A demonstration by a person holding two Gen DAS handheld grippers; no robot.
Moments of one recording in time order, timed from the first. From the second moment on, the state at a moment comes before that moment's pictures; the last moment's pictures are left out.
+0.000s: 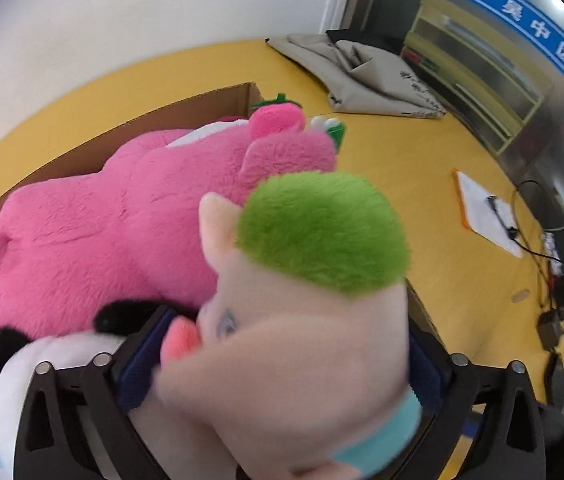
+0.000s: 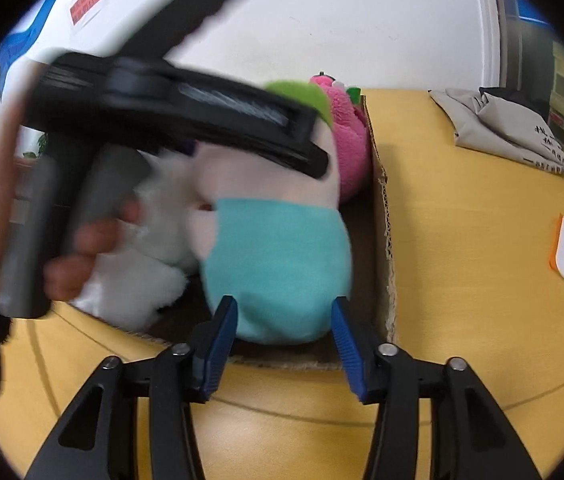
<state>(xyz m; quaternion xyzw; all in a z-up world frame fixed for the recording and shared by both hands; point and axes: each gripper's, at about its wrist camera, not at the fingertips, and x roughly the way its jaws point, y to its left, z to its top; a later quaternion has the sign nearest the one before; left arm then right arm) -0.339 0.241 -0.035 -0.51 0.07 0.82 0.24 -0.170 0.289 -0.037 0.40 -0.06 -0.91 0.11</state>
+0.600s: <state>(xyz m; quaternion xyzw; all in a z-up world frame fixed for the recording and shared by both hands) -0.241 0.240 0.081 -0.37 0.12 0.88 0.28 -0.056 0.308 0.028 0.33 -0.10 -0.93 0.10</state>
